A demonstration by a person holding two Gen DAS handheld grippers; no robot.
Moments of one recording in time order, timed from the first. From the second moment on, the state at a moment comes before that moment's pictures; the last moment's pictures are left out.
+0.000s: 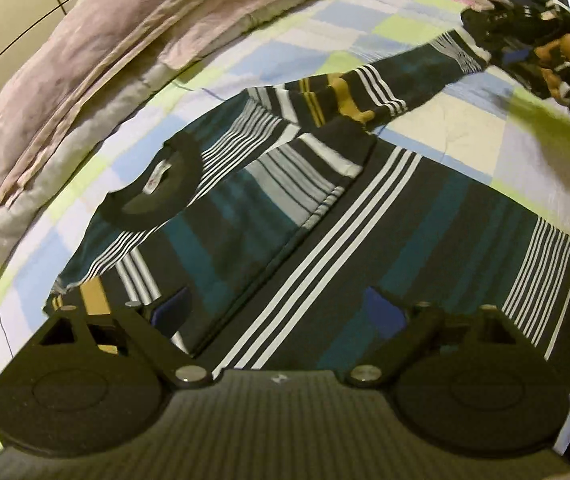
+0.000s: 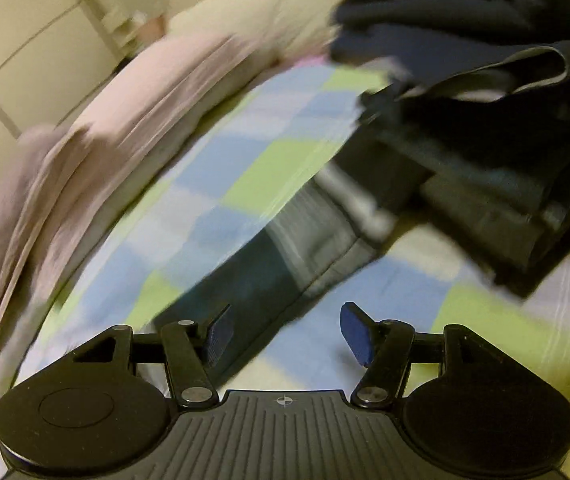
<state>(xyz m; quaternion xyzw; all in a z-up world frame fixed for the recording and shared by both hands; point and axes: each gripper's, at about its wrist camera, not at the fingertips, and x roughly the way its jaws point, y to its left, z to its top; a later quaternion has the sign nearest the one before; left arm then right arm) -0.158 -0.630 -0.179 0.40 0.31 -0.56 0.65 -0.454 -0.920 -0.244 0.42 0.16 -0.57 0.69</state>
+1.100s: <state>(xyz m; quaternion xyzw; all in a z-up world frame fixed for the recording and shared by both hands) -0.161 -0.574 -0.187 0.40 0.38 -0.47 0.69 -0.203 -0.693 -0.161 -0.01 0.20 -0.08 0.98</state>
